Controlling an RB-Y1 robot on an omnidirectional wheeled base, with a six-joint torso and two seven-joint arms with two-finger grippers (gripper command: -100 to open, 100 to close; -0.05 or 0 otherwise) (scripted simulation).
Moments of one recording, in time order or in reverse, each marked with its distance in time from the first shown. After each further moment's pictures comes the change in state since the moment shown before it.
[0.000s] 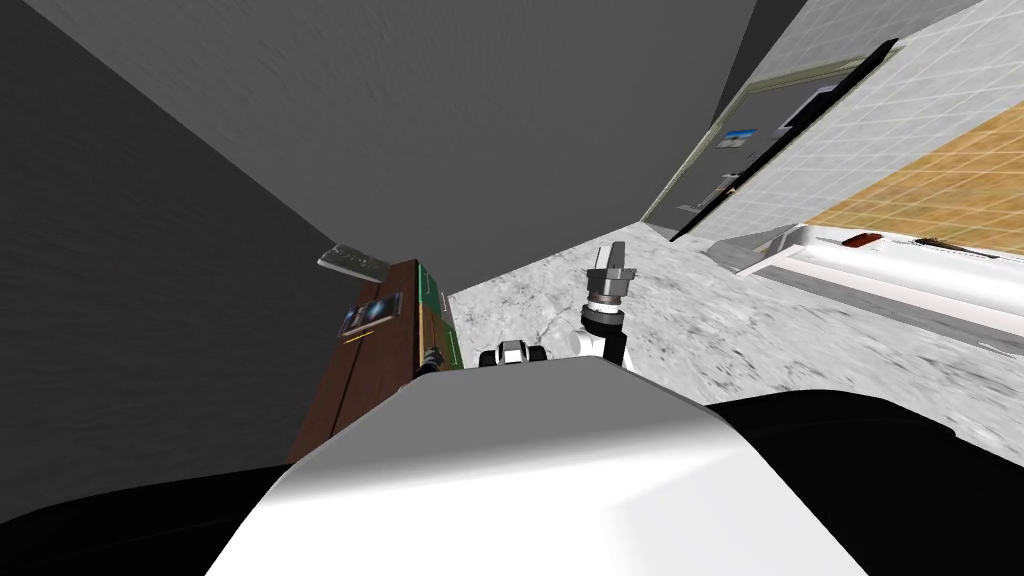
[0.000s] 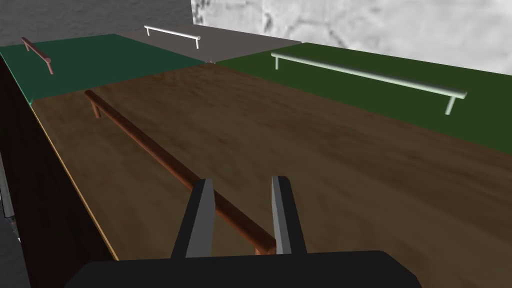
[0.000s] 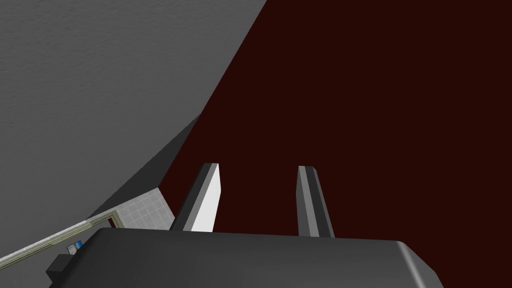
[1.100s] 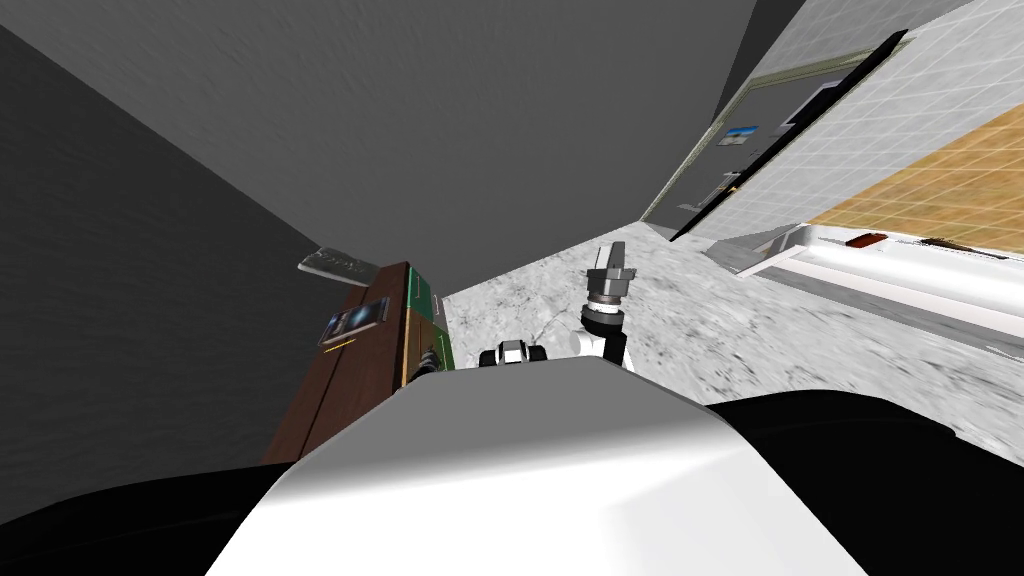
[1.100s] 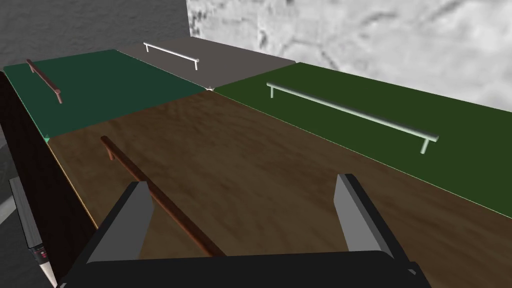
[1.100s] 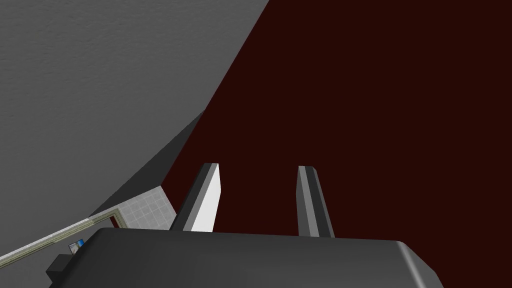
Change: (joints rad) left arm 0.051 0.014 -0.009 -0.070 -0.010 0.040 0.036; right arm 0.000 0.000 0.000 0.000 0.000 0.000 0.000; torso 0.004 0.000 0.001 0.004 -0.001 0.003
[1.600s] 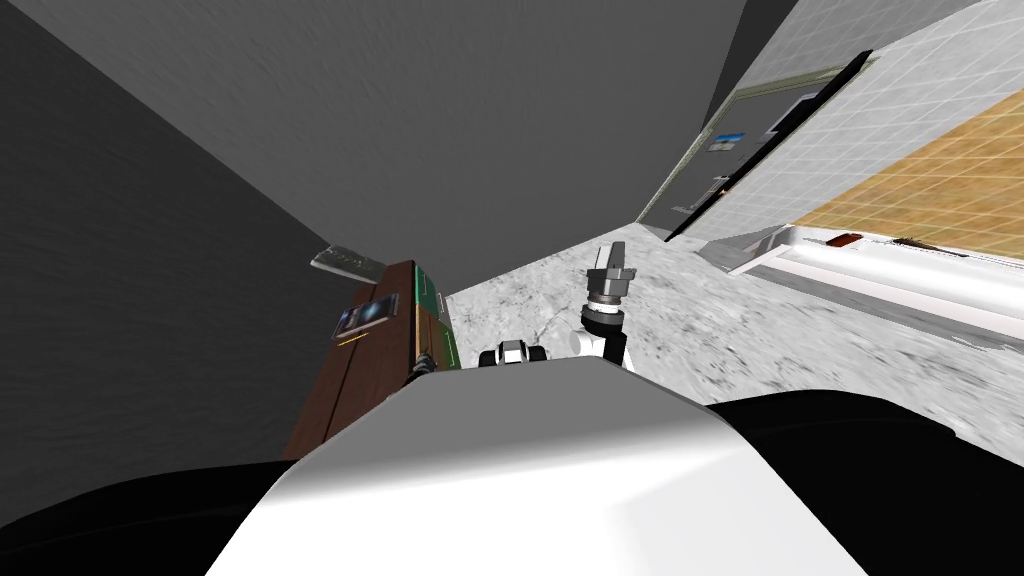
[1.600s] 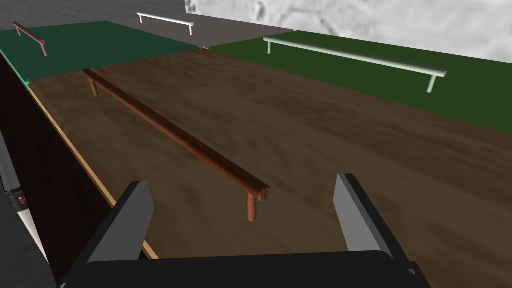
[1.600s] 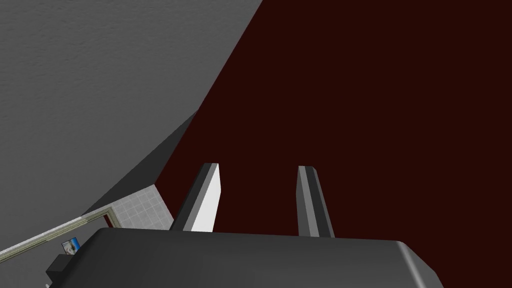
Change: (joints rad) left arm 0.073 0.044 -0.017 -0.094 -0.005 0.042 0.065; right arm 0.000 0.000 0.000 0.000 0.000 0.000 0.000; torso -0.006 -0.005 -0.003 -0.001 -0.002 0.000
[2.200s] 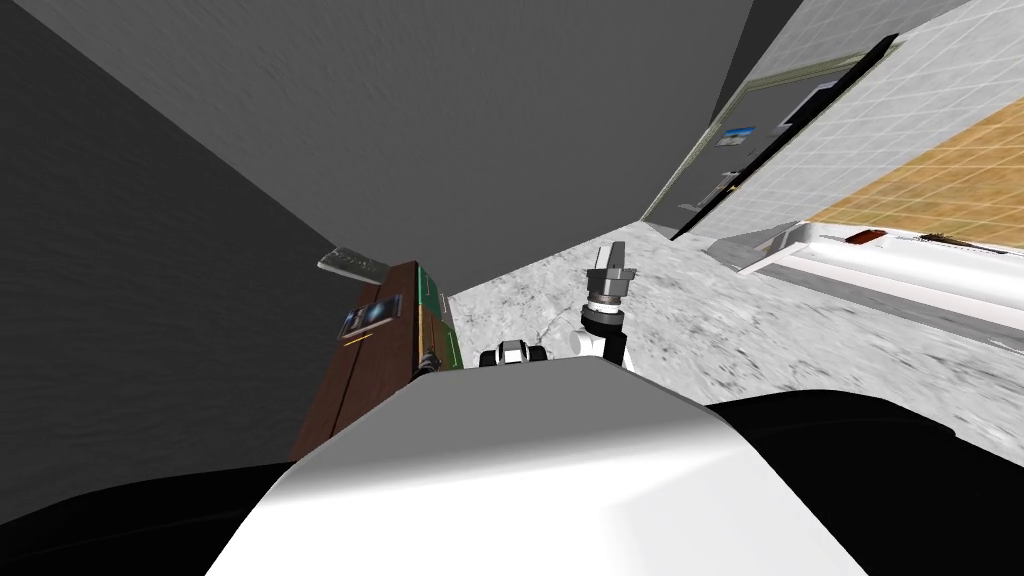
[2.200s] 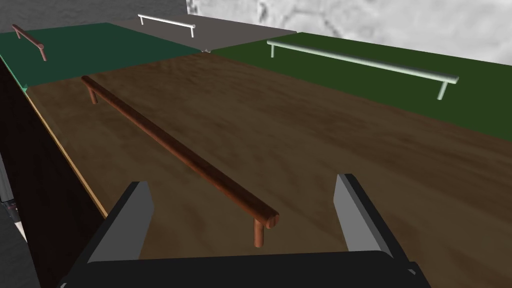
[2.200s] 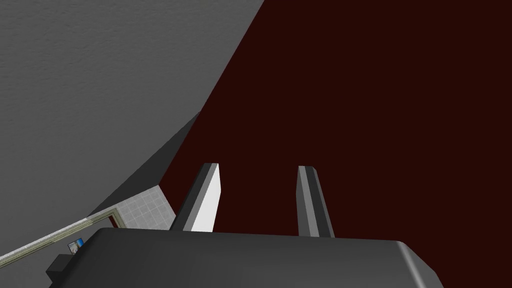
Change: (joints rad) left arm -0.063 -0.038 0.012 0.096 0.009 -0.041 -0.051; right arm 0.000 0.000 0.000 0.000 0.000 0.000 0.000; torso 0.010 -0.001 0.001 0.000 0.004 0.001
